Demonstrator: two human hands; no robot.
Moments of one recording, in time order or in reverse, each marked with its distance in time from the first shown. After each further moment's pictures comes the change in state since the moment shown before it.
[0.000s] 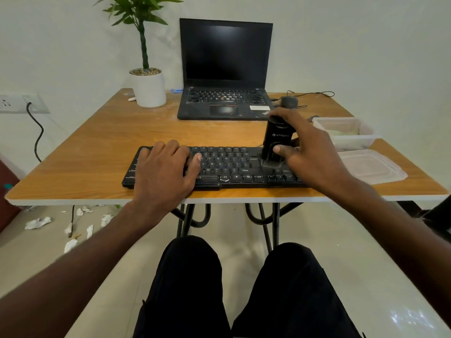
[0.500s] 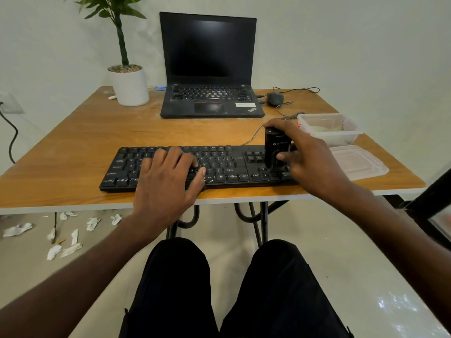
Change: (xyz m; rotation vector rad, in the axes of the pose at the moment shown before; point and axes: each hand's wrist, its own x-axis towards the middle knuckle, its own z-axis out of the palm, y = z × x) left_hand -0.013 0.026 0.018 -0.007 -0.060 0.070; right_hand -0.015 0.026 -0.020 -0.039 -0.095 -0.032
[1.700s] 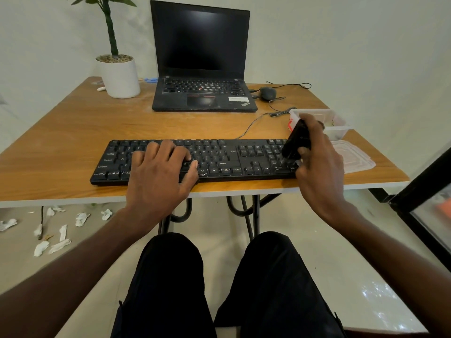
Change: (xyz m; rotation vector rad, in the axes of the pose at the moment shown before) left_hand 0.000 0.003 -0.001 0.008 -0.018 -0.026; right_hand -0.033 0.028 0.021 -0.210 0.446 0.171
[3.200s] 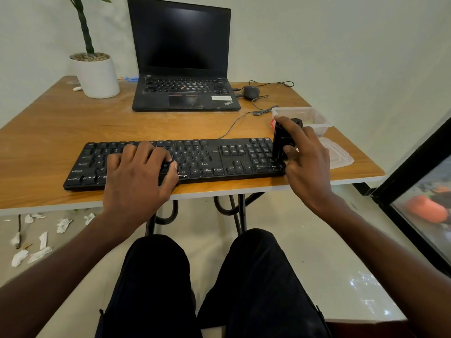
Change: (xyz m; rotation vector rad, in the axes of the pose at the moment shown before) left_hand 0.001 0.003 -0.002 0.009 0.000 -0.010; right_hand 0.007 0.021 -0.010 0.011 -0.046 -0.056
